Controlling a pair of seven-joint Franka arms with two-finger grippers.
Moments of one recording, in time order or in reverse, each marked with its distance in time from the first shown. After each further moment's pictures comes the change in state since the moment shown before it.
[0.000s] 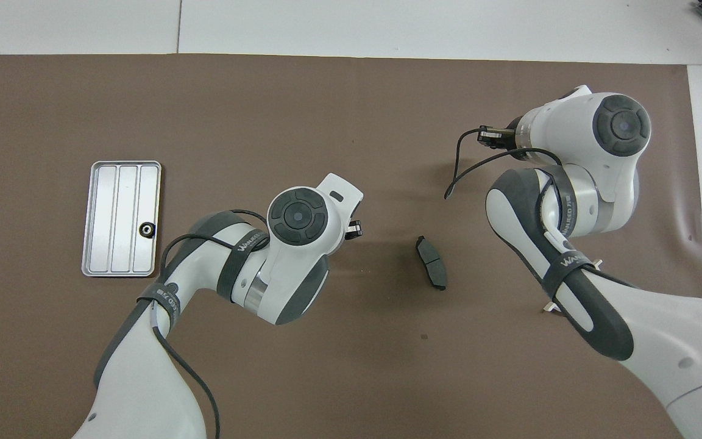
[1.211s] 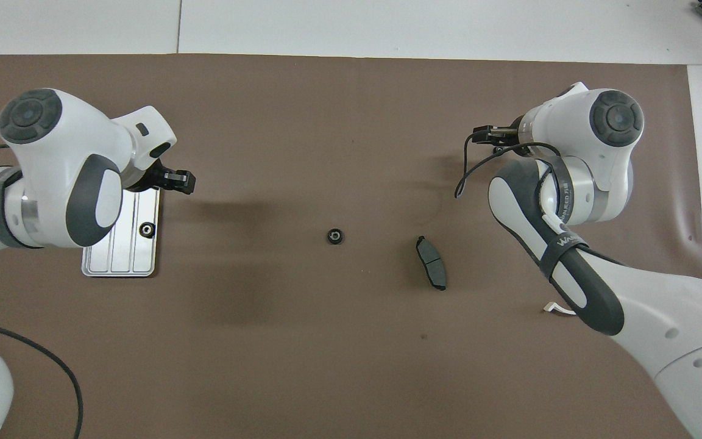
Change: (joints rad) left arm 0.524 -0.084 0.028 0.034 -0.001 -0.188 0.976; right arm 0.009 0.027 0.011 0.039 0.000 -0.038 -0.081
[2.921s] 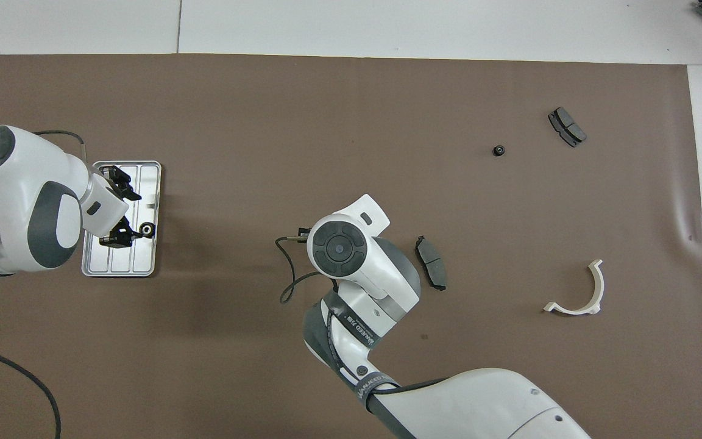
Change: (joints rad) left arm 0.081 -0.041 -0.004 -0.172 0.025 0.046 1.272; right arm 0.513 0.042 0.002 -0.079 -0.142 0.009 0.653
